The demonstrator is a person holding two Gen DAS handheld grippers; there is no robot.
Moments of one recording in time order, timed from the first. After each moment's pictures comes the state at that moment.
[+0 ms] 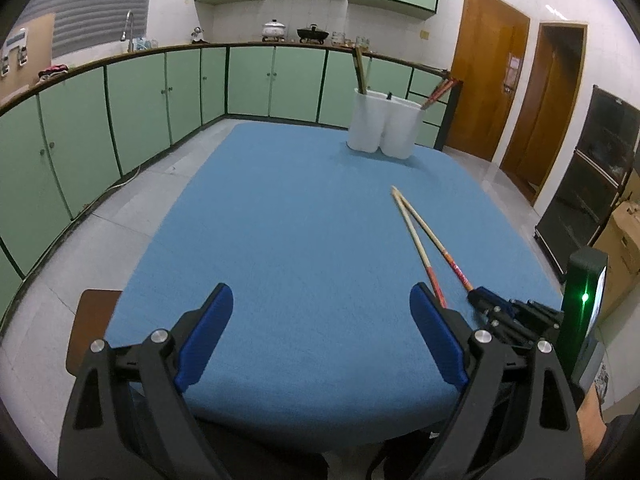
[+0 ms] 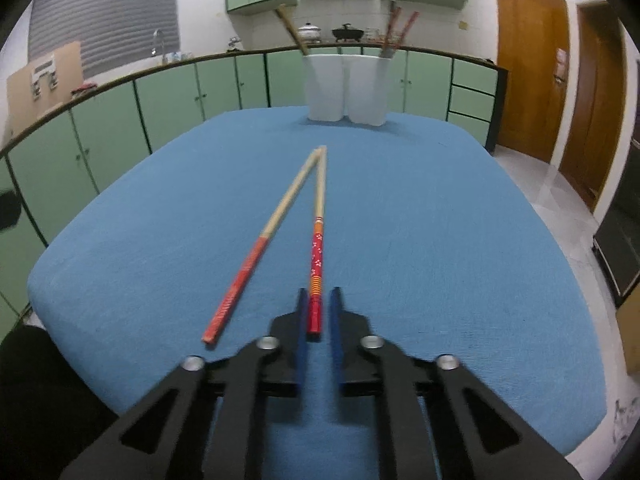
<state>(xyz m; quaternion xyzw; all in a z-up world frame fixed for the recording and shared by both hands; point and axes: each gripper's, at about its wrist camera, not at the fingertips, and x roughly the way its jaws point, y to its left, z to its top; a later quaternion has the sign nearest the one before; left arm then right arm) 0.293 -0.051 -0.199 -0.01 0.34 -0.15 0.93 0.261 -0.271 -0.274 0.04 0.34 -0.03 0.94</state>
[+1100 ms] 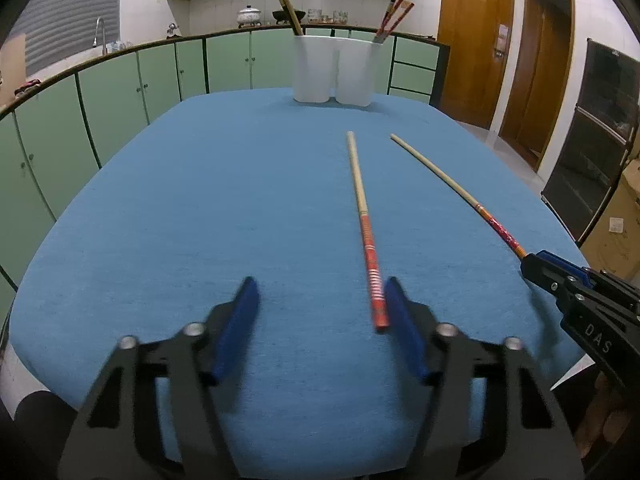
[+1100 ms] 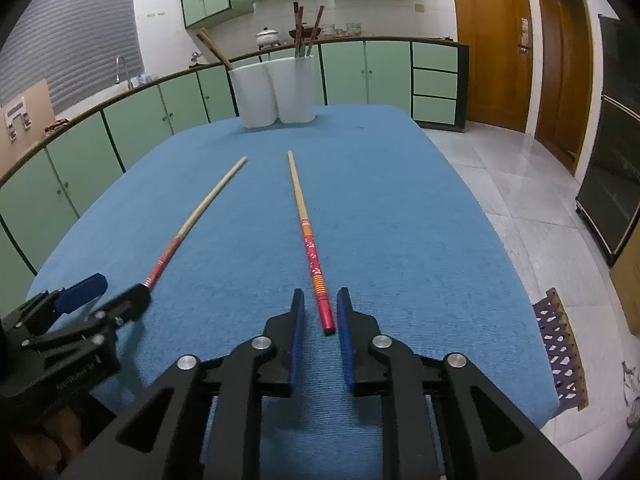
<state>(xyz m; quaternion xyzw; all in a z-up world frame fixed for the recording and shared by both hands) 0.307 -0.162 -0.276 0.03 0.36 -0.15 0.92 0.236 -0.342 -0.274 0.09 0.34 -0.06 0.93</state>
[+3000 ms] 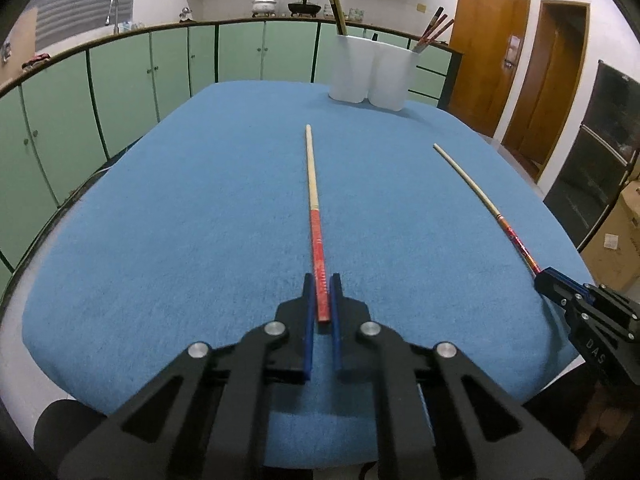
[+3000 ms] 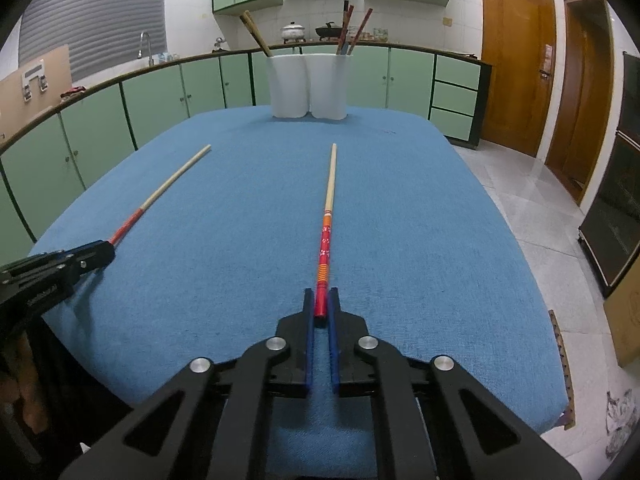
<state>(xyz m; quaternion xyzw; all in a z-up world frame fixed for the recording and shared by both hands) 0.328 -0.102 -0.271 0.00 0.38 -0.15 0.91 0.232 -0.315 -0.265 0.04 0.34 -0.04 0.94</state>
